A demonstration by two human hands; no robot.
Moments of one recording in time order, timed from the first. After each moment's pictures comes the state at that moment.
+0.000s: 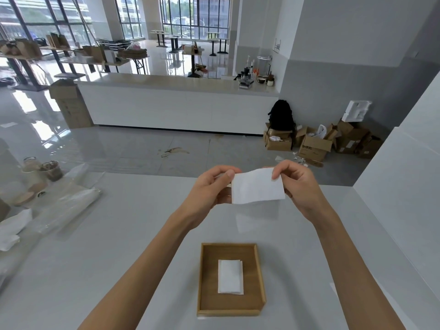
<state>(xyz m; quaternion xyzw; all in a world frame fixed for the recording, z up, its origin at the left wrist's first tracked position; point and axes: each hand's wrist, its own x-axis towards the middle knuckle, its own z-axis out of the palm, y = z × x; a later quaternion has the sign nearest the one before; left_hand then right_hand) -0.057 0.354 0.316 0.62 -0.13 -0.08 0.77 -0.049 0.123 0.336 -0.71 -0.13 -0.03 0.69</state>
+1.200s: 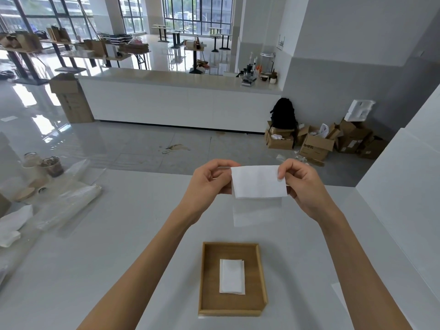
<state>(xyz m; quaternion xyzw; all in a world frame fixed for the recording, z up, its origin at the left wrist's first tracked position) -0.052 0.365 0.323 0.65 -0.14 0.01 0.74 -0.036 0.123 0.333 -0.76 -0.12 -0.02 0.64</state>
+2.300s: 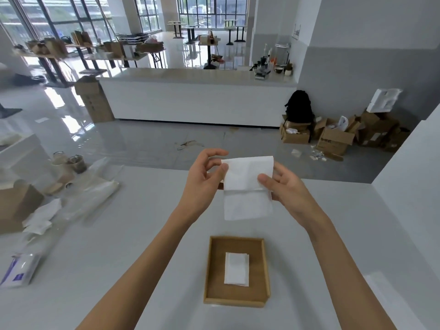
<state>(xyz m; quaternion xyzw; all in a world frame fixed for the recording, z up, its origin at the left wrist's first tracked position) -0.074 0.351 0.348 0.69 -0.09 0.11 0.71 -0.051 0.134 0.330 -0.69 -0.13 0.08 0.71</state>
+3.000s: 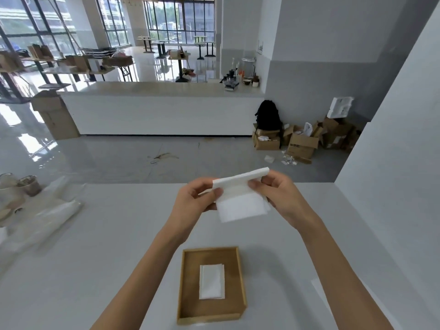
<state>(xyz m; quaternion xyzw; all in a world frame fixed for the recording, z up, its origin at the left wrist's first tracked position) -0.070 0.298 0.318 0.65 -0.10 0.00 0.76 -0.060 0.074 0.334 -0.71 -0.10 0.02 0.69</state>
